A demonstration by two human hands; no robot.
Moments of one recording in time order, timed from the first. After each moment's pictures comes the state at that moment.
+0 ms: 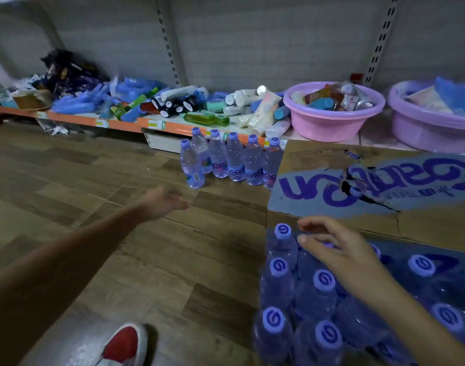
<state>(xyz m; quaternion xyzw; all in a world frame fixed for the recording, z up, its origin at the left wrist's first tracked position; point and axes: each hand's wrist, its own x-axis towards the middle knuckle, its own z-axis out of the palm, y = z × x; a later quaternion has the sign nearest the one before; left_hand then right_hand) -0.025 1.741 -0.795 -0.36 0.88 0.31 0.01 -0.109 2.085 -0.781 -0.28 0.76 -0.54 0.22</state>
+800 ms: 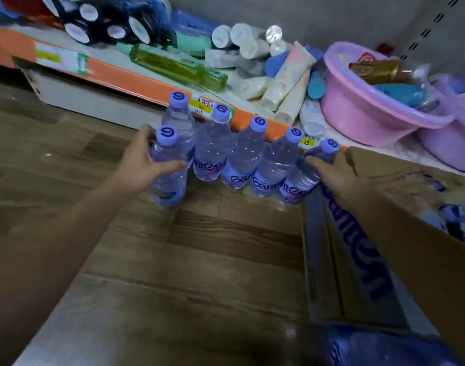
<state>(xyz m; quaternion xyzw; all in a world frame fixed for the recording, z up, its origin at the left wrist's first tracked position) -0.211 1.498 -0.927 -0.20 0.79 0.57 -0.15 -0.359 1.798 -0.879 -0.01 0.89 -0.46 0.09</state>
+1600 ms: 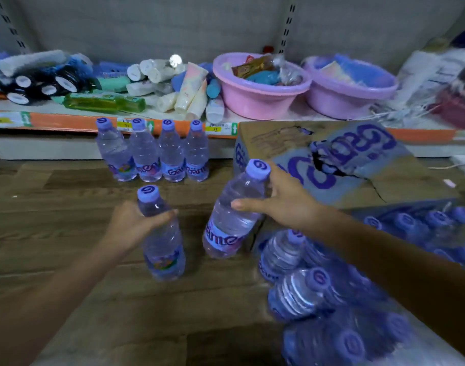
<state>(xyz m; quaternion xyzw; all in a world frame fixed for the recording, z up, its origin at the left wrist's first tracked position) -0.101 1.663 -0.872 -0.16 0.86 0.47 -0.05 -0.155 1.909 -0.791 -0.18 0.83 -0.50 0.15</state>
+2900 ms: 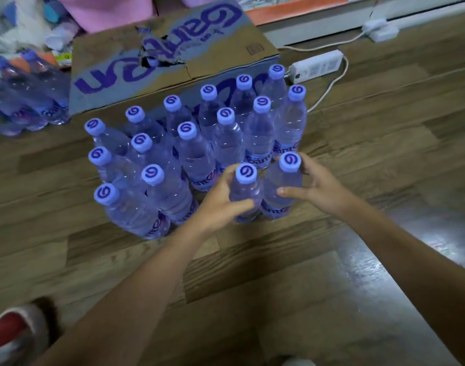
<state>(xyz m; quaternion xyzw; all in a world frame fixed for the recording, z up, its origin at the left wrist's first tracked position) 0.002 2.134 -0.912 0.07 0.80 0.57 0.15 -0.012 2.340 -0.903 -0.07 0.81 -0.57 0.11</state>
